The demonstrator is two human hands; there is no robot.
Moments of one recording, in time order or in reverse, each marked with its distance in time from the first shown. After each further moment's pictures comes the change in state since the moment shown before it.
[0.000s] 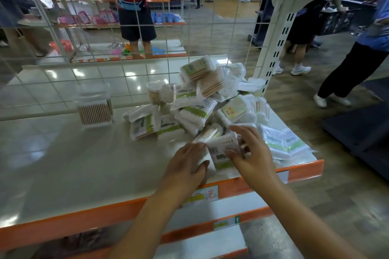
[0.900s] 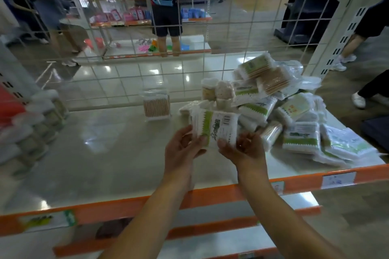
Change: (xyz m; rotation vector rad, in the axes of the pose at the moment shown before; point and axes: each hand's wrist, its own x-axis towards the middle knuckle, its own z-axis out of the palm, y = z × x) left_hand -0.026 -0.050 -0.113 -1.110 0.333 -0.349; right_hand -0.010 -0.103 0.126 0.918 0.108 0.480
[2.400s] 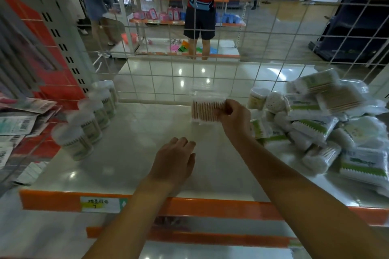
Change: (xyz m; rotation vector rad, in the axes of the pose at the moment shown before) left_hand 0.028 0.030 -0.137 1.705 -0.101 0.626; right_hand 0.084 0.030 0.138 -0.820 -0.142 -0.351
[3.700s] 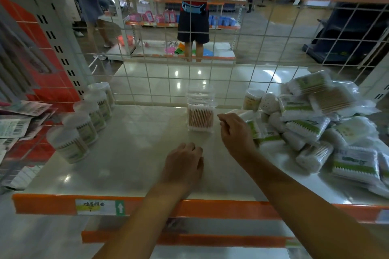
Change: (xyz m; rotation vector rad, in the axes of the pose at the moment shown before) left_hand 0.003 0.029 0.004 -0.088 -0.068 -0.049; right_hand -0.025 0.025 -0.012 -0.251 -0.014 -0.289
